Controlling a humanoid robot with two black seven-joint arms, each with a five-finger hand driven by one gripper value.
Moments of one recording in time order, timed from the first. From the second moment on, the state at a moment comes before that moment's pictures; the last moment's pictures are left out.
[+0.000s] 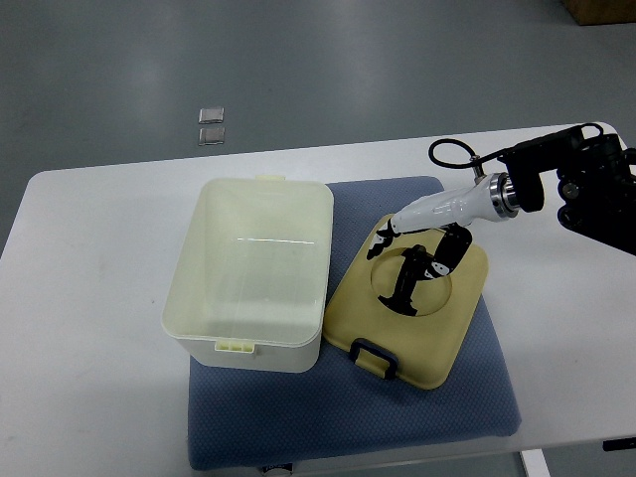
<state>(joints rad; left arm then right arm) -0.03 0.00 -0.02 -0.25 0.02 -0.08 0.06 1.10 -0.60 0.19 1.23 -1.55 0.49 0.33</state>
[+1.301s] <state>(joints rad) -0.03 0.00 -0.02 -0.26 0.02 -0.08 0.06 0.67 -0.19 0.91 0.79 0.31 0.33 0.22</state>
